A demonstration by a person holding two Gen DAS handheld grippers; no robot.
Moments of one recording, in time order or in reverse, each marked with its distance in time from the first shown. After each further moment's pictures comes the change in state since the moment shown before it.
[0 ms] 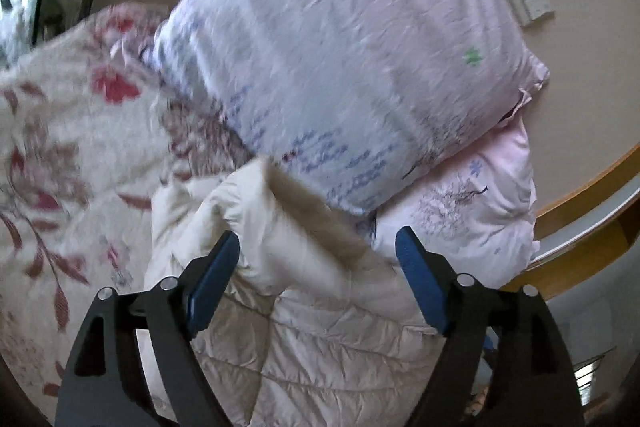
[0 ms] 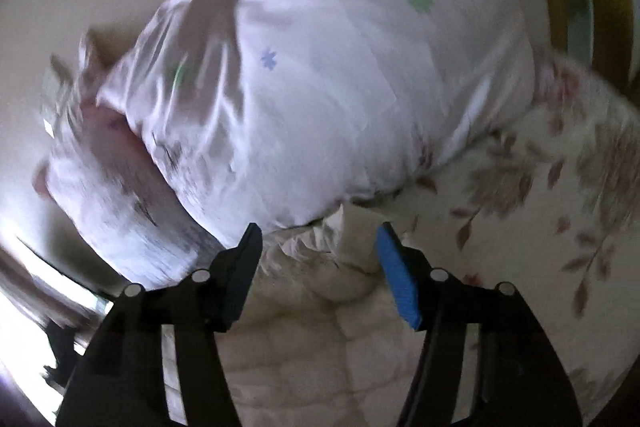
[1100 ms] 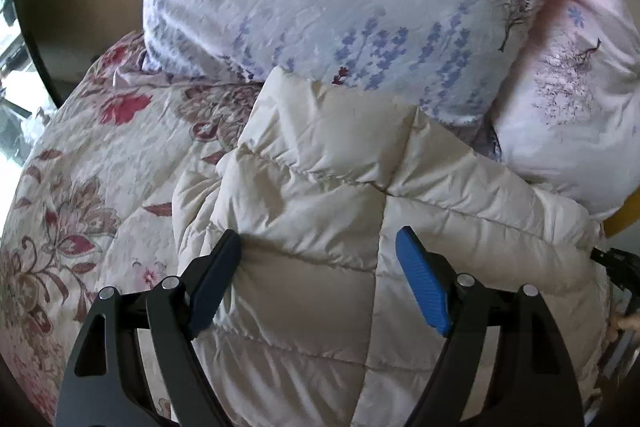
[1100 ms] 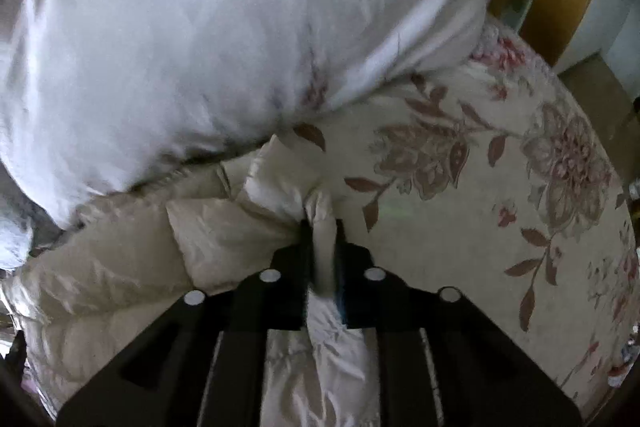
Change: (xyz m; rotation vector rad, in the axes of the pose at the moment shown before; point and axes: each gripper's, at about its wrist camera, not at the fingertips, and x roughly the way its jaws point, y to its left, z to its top) left arm 0.089 -0.014 -0.043 0.349 0.166 0.447; right arm 0.091 -0.039 -0.007 -0.002 0.195 -0.449
